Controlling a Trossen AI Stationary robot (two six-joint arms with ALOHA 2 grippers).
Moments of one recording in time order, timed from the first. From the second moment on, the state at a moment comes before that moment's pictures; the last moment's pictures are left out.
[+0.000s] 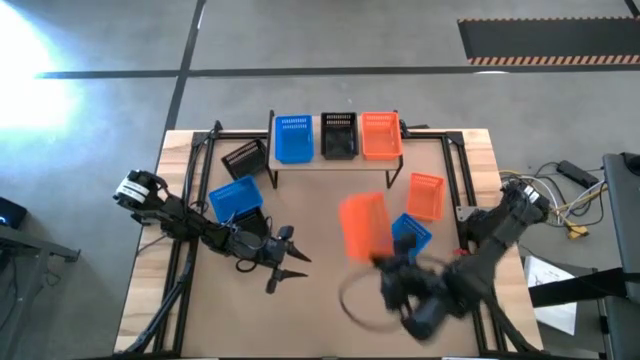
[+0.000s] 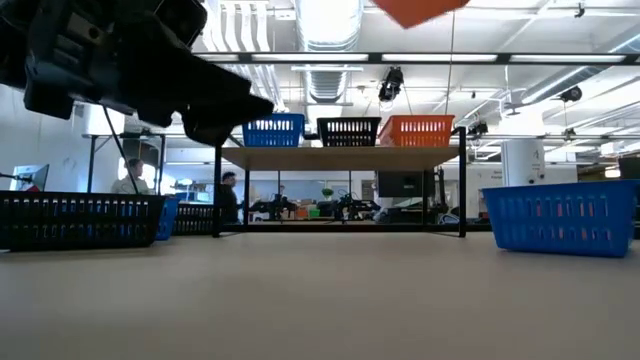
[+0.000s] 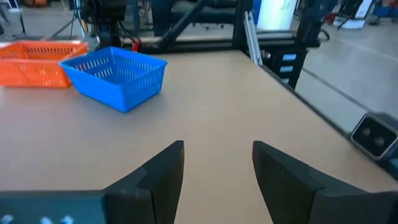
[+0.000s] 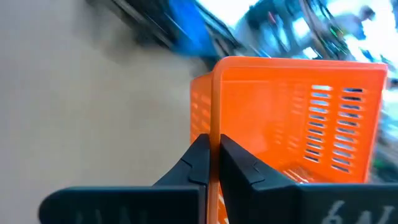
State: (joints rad) left arm -0.37 1.59 0.45 0.96 -0.11 -0.08; right arm 0.76 1.70 1.65 -1.15 0.97 0.29
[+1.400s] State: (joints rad) left arm -0.37 1.57 0.47 1.14 -0.11 -0.02; right arm -0.32 1.62 1.76 -1.26 0.39 -0.47
